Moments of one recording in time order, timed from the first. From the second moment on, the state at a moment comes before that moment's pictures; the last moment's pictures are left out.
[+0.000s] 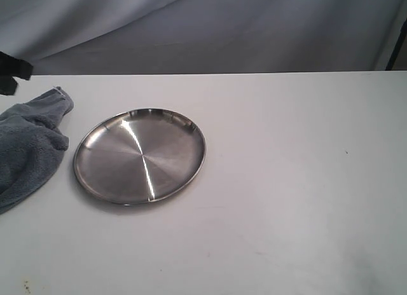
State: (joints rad) left arm 0.01 1.55 -1.23 -0.15 0.81 0.24; right arm 0.01 0.01 0.00 0.01 0.35 -0.02
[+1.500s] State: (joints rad) left arm 0.01 1.57 -1.08 0.17 0.83 0.00; right arm 0.01 0.01 0.00 0.01 0.35 -0.02
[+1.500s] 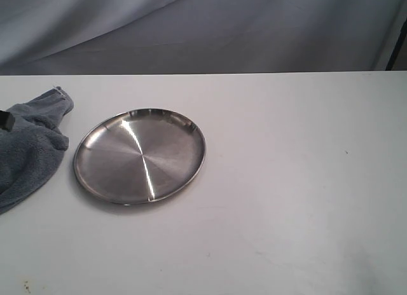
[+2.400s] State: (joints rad) left arm 0.01 1.70 -1.07 0.18 0.90 0.24; right arm 0.01 0.01 0.00 0.01 0.35 -0.02
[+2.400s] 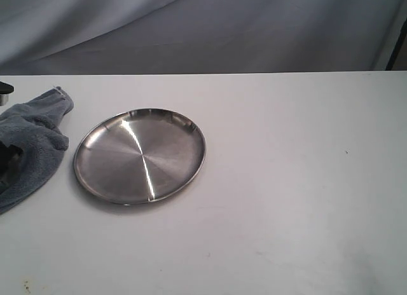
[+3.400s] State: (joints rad) left arm 0.01 1.80 -1.07 0.22 0.80 0.06; right arm 0.01 0.01 0.00 0.01 0.35 -0.02
